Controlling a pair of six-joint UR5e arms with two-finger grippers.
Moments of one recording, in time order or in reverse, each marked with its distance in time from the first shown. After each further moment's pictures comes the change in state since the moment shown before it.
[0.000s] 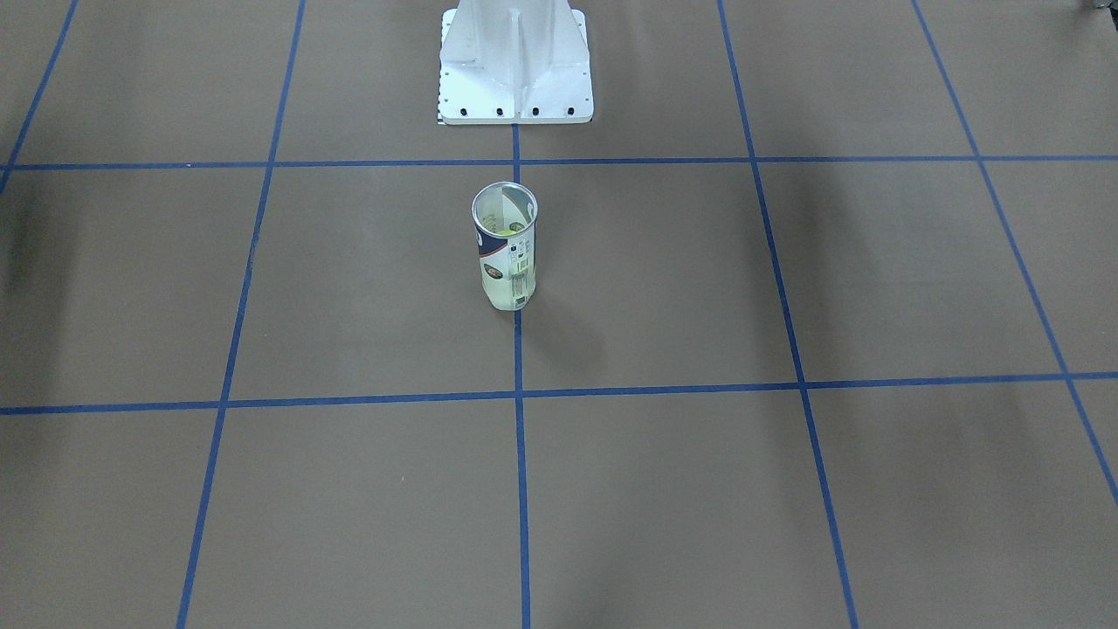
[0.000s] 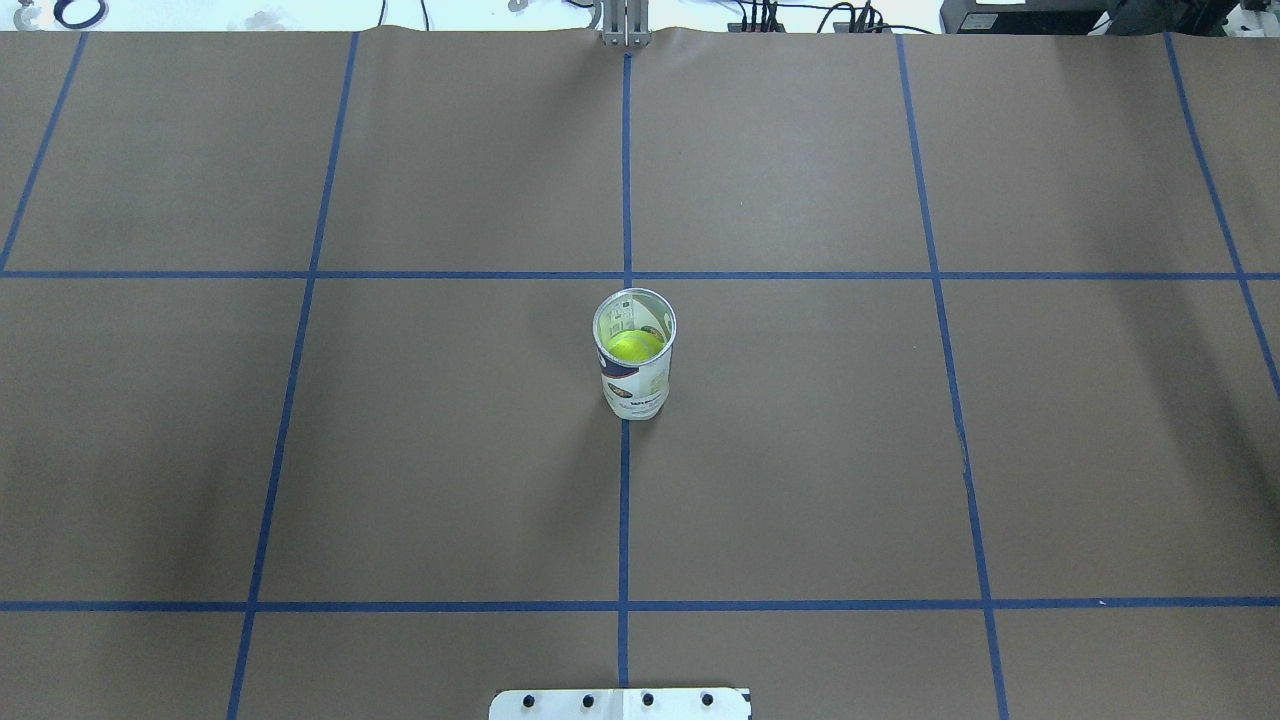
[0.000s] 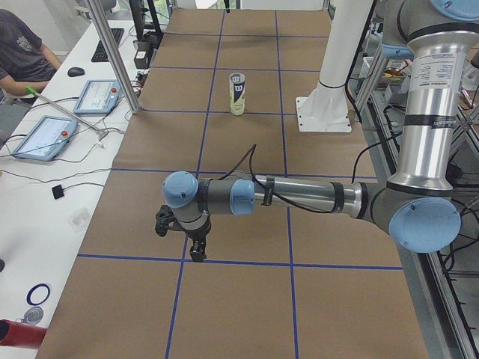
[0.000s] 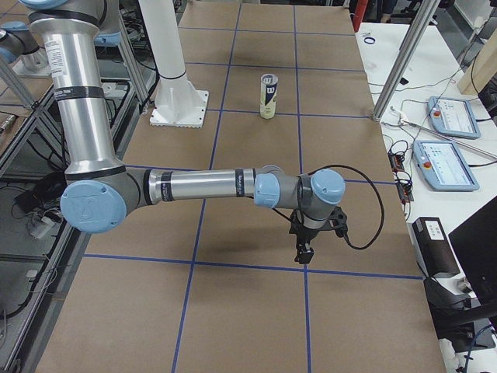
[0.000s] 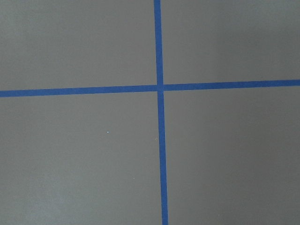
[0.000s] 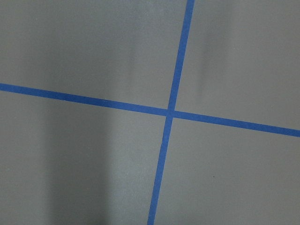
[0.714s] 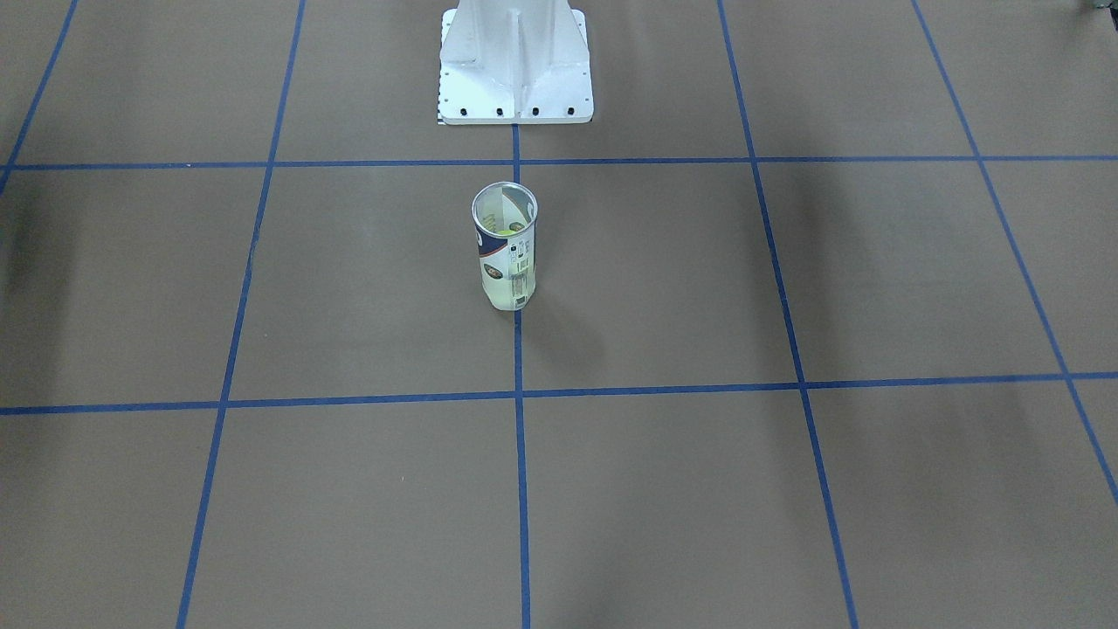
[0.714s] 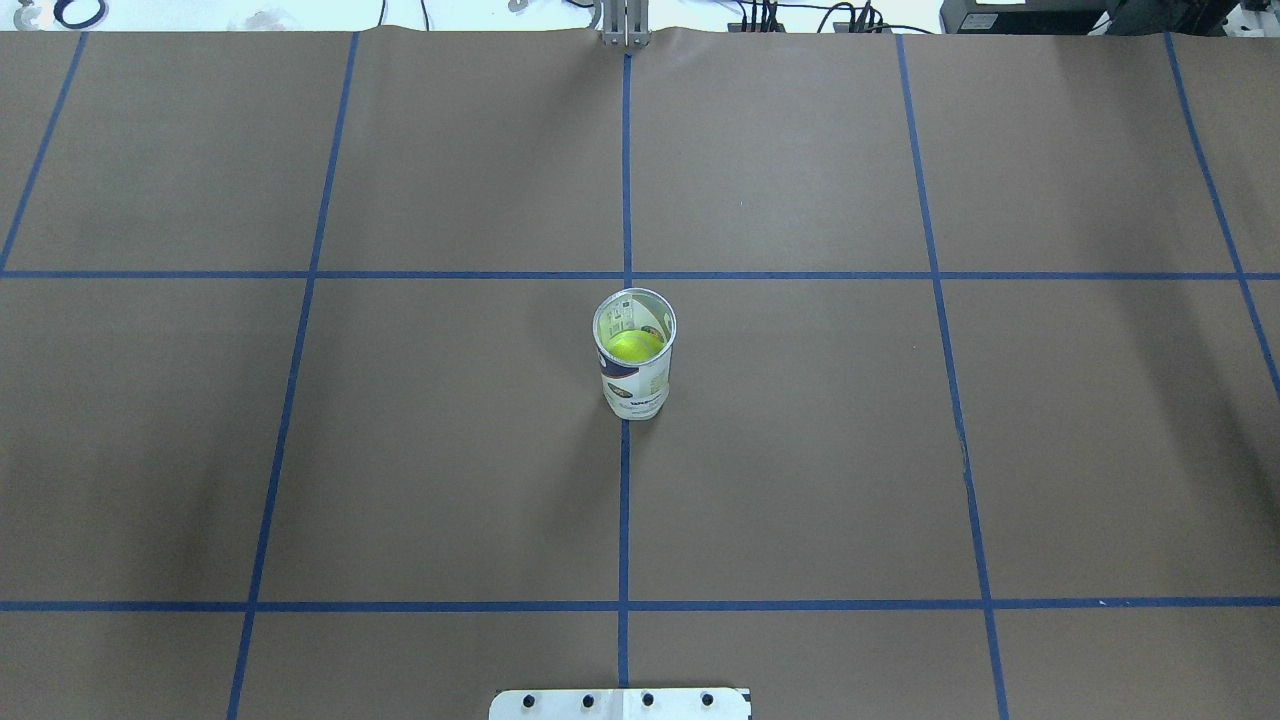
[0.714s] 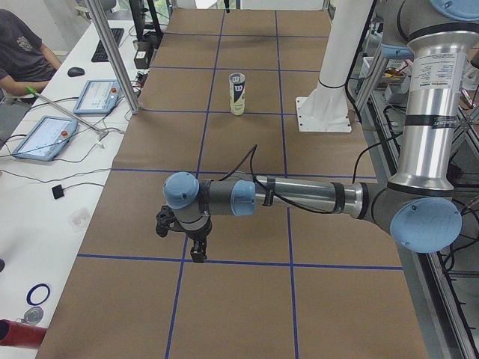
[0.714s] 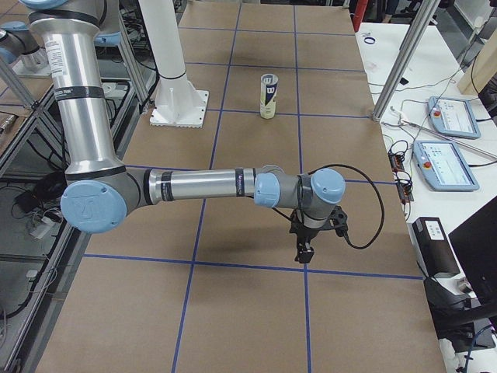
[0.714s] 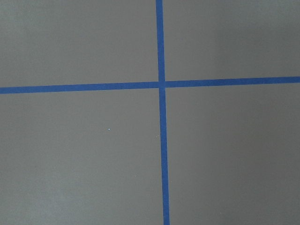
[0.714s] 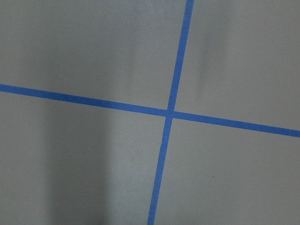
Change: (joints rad) left arm 0.000 0.004 -0.001 -0.007 0.000 -0.002; right arm -0.001 0.000 0.003 0.000 0.001 0.002
